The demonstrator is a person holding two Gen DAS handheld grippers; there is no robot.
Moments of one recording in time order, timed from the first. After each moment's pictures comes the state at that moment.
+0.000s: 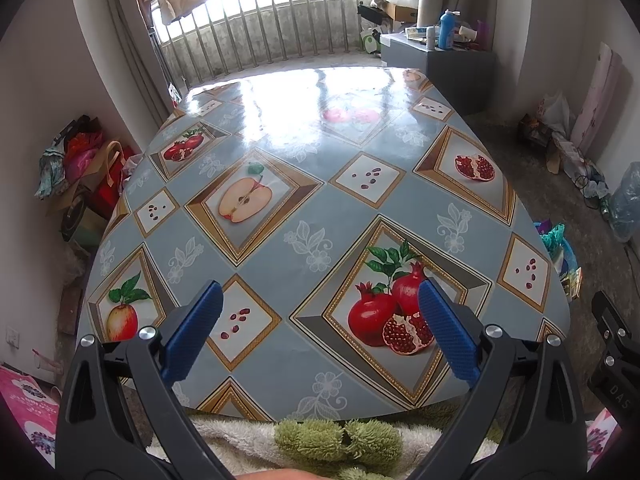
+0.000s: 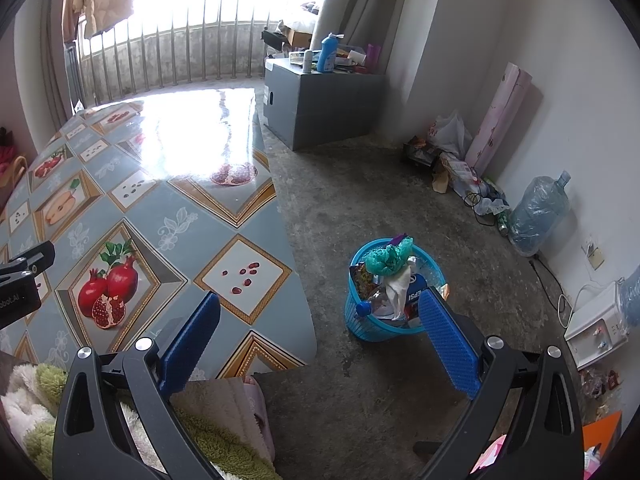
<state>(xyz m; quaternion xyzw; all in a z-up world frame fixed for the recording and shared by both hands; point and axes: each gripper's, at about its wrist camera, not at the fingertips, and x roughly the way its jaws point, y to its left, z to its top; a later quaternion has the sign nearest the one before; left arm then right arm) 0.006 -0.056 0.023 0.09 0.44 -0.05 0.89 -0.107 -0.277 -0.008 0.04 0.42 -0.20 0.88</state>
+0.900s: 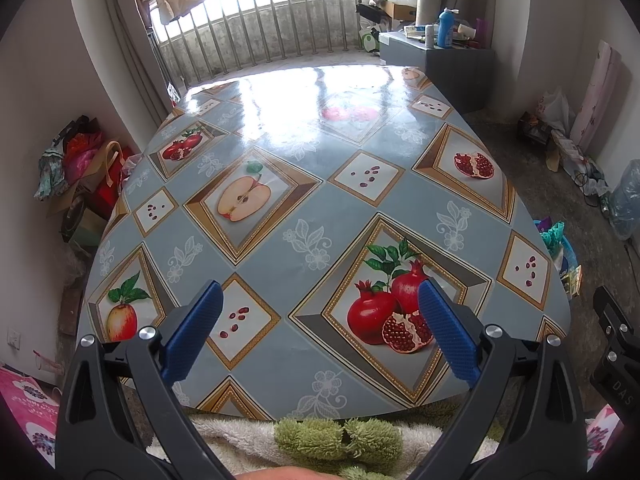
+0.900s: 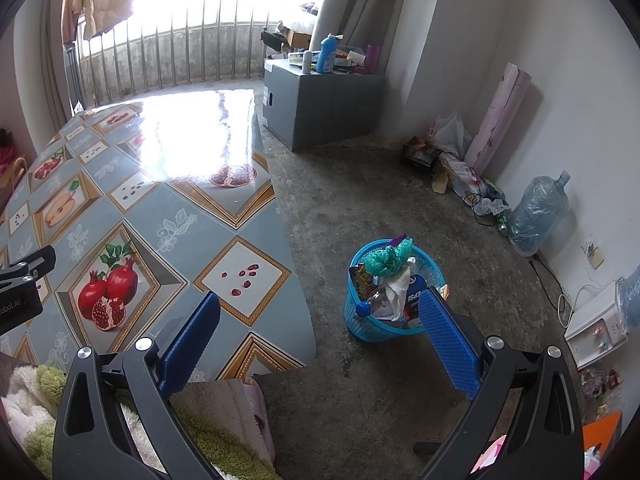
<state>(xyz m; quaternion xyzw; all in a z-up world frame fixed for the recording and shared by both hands) 0.006 -0.056 0.022 0.09 0.45 -0.05 0.89 -0.106 -0.277 -0.008 0.04 0.42 -0.20 0.88</state>
